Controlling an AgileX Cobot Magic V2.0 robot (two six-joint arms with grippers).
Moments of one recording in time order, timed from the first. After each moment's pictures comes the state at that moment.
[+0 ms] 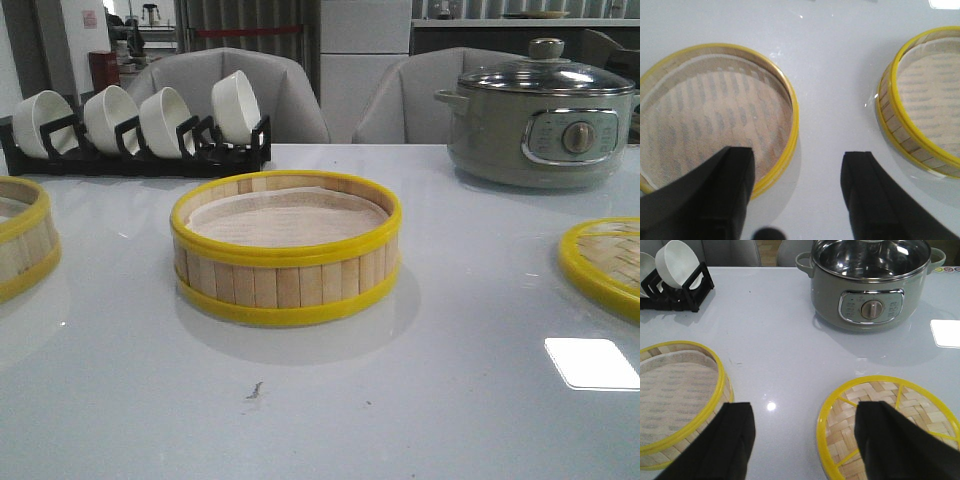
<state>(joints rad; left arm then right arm) -0.09 1.24 -1.10 -0.08 0.76 0.01 0.11 0.87 -0.78 -0.01 0.37 0.15</state>
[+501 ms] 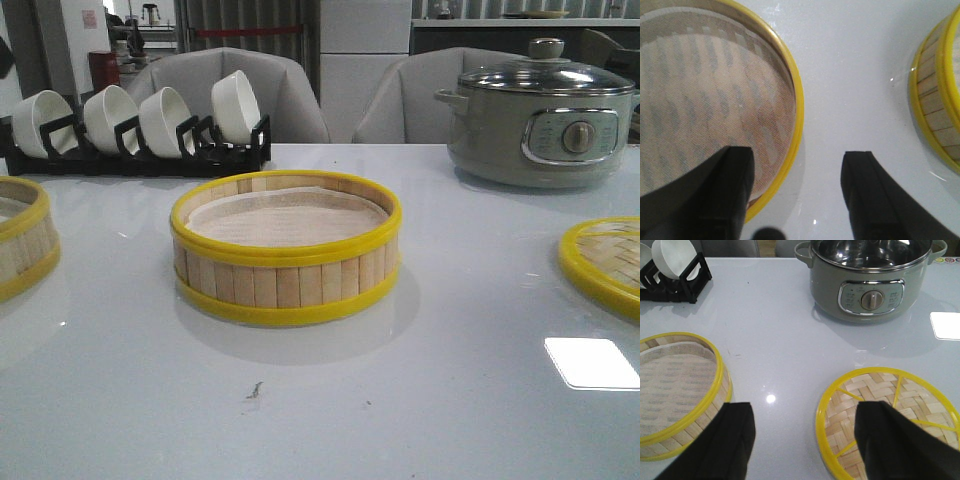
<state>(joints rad) -0.09 1.54 -1.10 -0.09 0.63 0.01 0.11 0.87 -0.78 -0.01 0.39 0.15</state>
